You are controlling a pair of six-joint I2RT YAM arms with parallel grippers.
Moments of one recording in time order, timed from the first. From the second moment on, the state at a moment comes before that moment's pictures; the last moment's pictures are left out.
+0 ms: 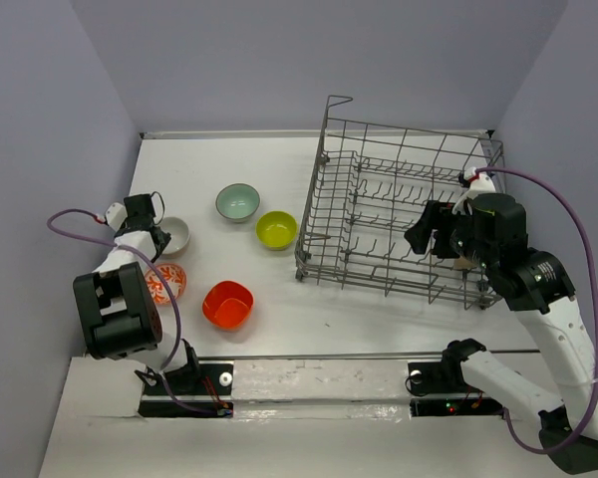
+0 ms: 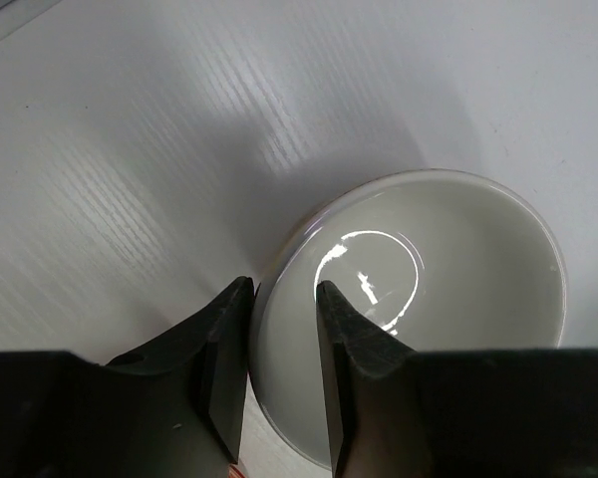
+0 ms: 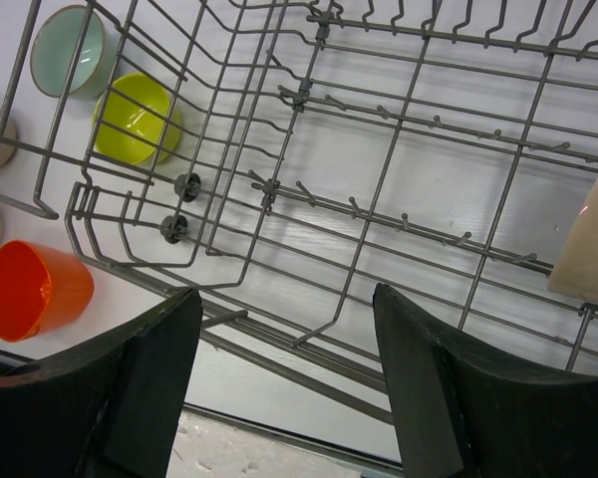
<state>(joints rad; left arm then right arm) 0.26 1.48 0.82 -0.29 -0.31 -0.73 0.39 0.83 1.18 -0.88 0.04 0.39</state>
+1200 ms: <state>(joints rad) 0.05 1.17 1.26 -0.58 -0.30 -0.54 0.41 0.90 1.20 -0.88 0.10 0.39</state>
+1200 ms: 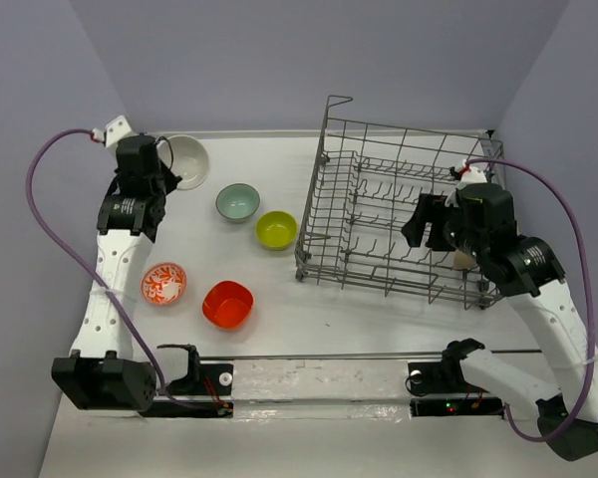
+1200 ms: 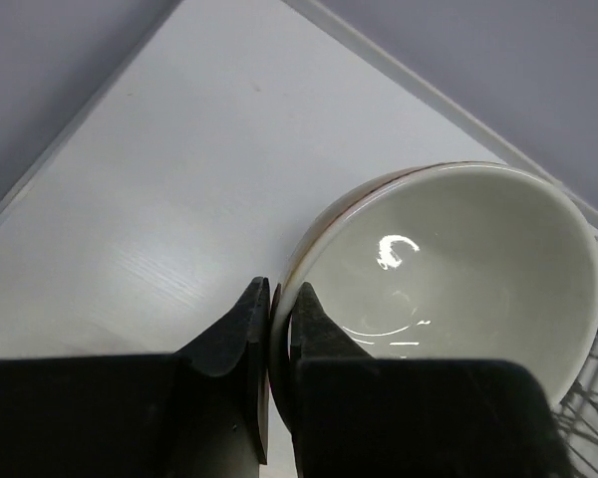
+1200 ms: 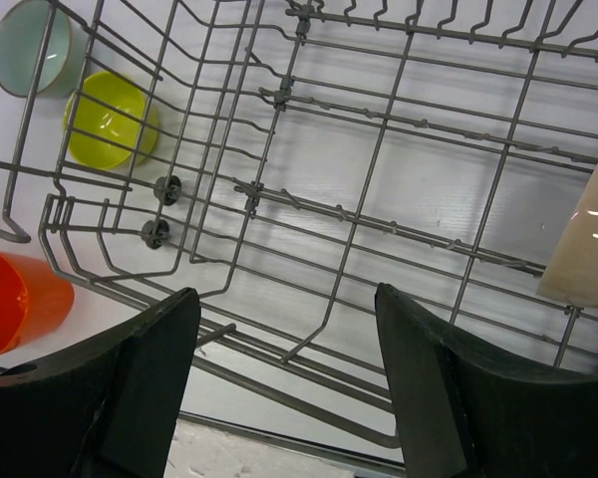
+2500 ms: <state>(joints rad) -1.13 1.85 2.24 -0.96 -0.76 -0.52 0.41 0.98 1.50 -0.96 0.19 0.40</state>
